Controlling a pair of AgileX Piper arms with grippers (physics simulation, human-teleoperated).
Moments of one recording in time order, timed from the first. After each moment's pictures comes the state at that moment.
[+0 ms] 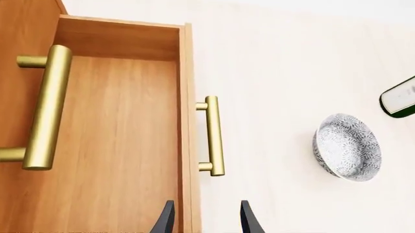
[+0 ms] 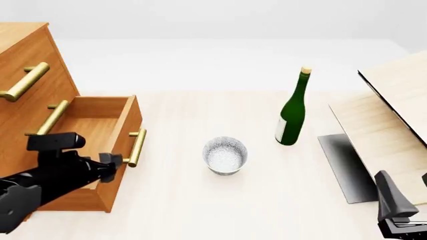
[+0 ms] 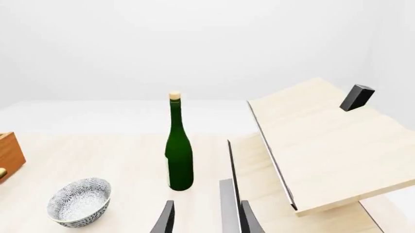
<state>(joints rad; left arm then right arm) -0.21 1.08 -0.38 0.03 -0.23 0.00 0.01 0.00 0.00 0.00</state>
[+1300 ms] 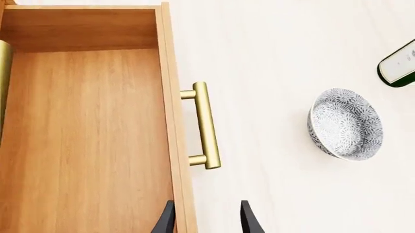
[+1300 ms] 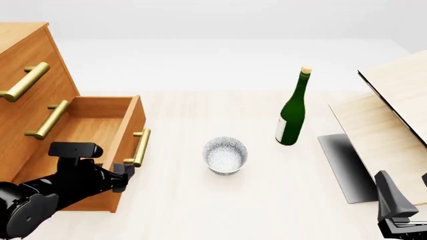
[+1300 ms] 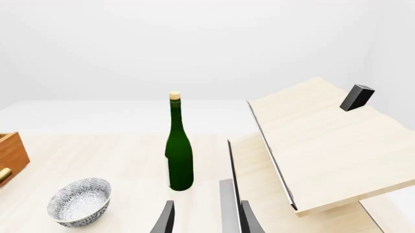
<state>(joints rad) -0.28 1.18 -0.35 -0.06 -0.30 0.00 0.01 0.00 0.00 0.00</state>
